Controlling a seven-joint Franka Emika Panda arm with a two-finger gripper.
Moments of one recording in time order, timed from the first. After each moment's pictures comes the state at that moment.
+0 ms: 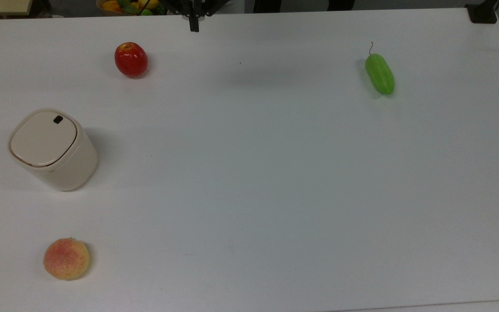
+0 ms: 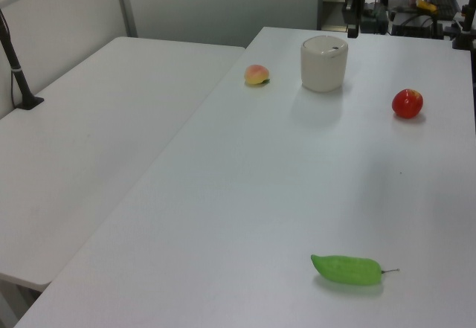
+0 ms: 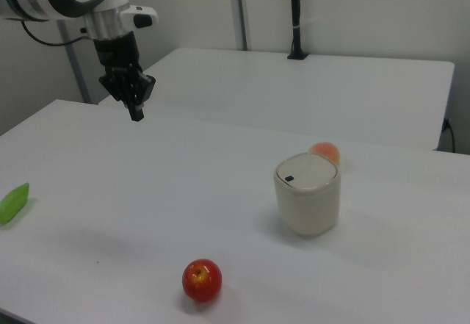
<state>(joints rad) 0.11 0.10 -0.02 -1.50 -0.05 1.58 0.04</state>
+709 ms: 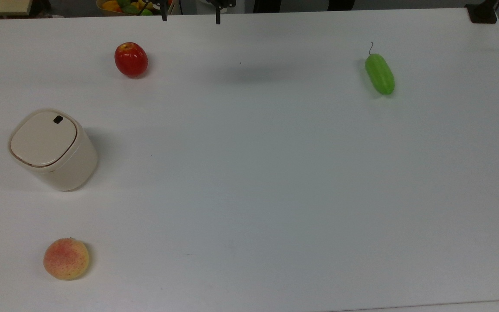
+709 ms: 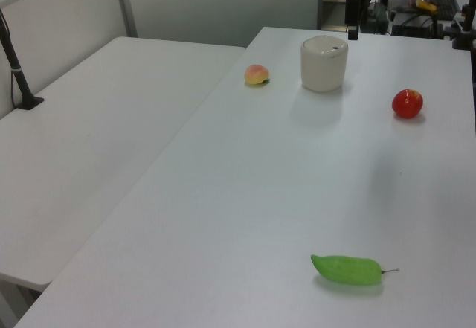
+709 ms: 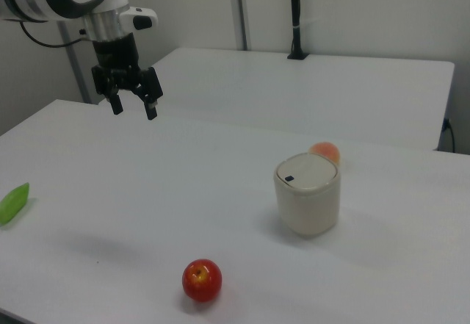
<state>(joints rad) 0.11 0.08 -0.02 -1.52 -0.05 1.57 0.03</state>
